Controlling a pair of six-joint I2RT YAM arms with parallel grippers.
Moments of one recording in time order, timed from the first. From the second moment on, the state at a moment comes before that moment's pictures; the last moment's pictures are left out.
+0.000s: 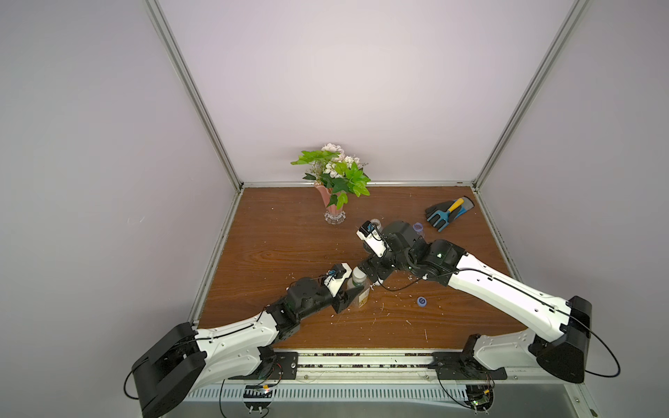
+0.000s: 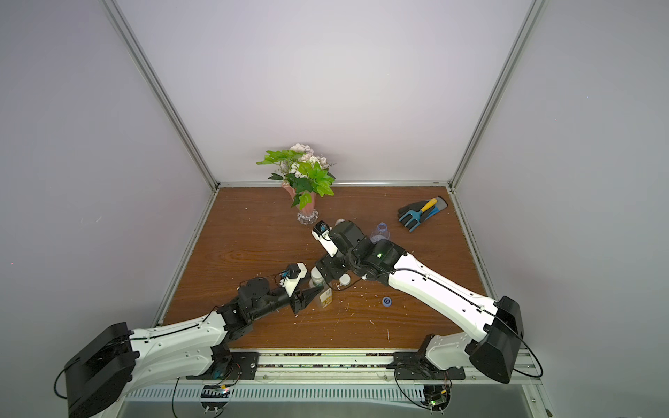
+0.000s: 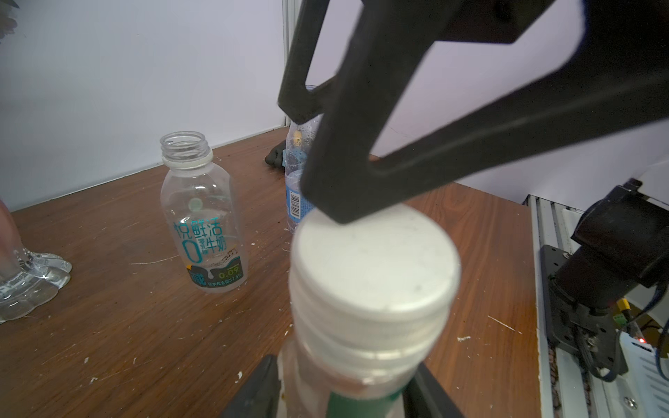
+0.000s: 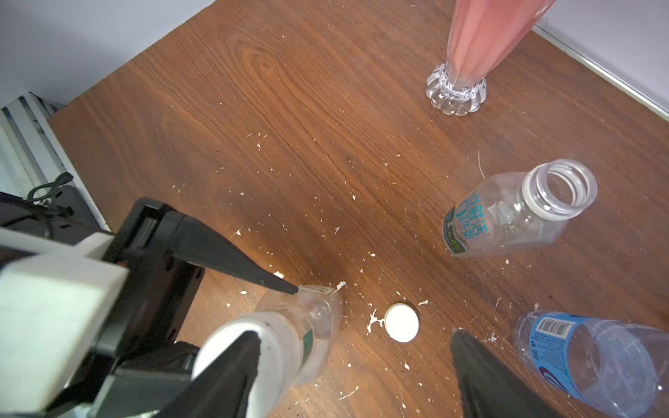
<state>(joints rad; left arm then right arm) -0.88 1.04 0.25 0.61 0.16 -0.06 0.93 1.35 1.28 -0.73 0.07 0.06</state>
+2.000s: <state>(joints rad) -0.88 1.02 0.21 0.66 0.23 0.01 0.91 1.34 1.27 -0.77 -0.29 -0.72</state>
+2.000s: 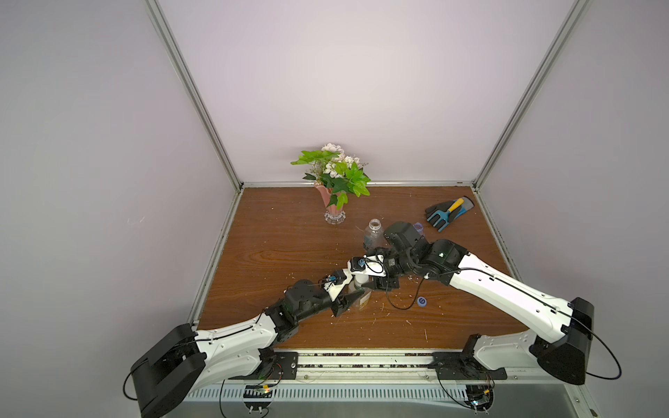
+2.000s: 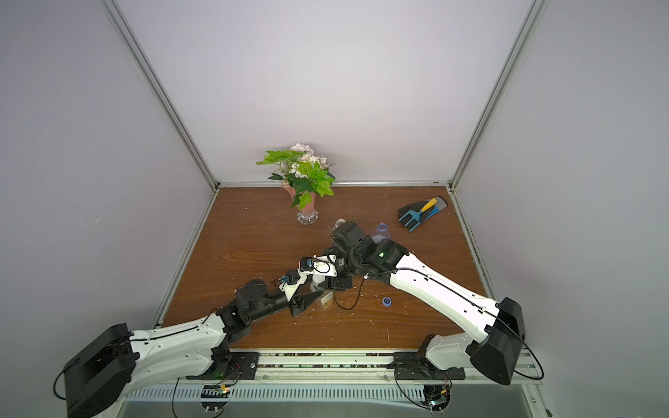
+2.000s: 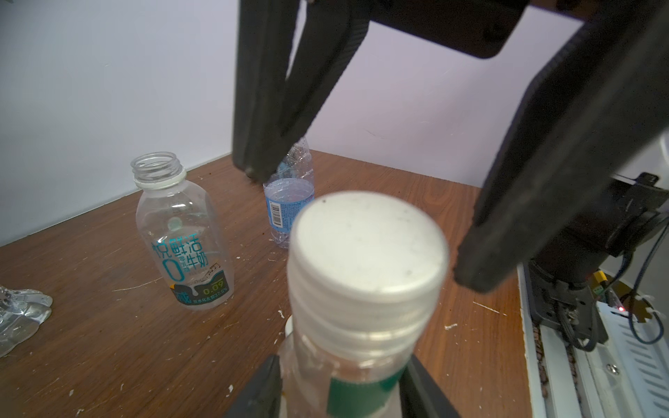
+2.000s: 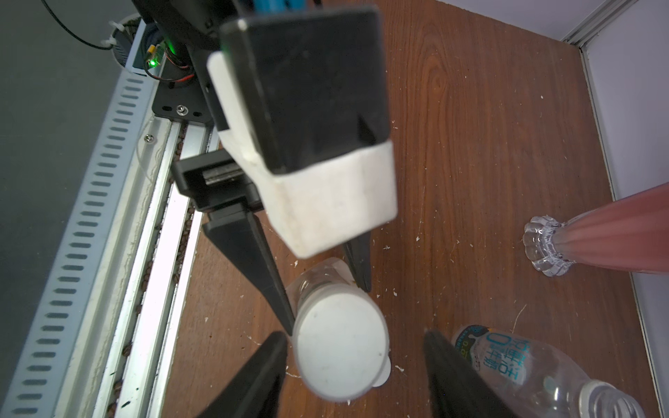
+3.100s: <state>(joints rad) -0.88 1.05 0.21 0.67 0.23 0.01 0.91 1.36 1.23 -0.73 -0.32 -0.67</state>
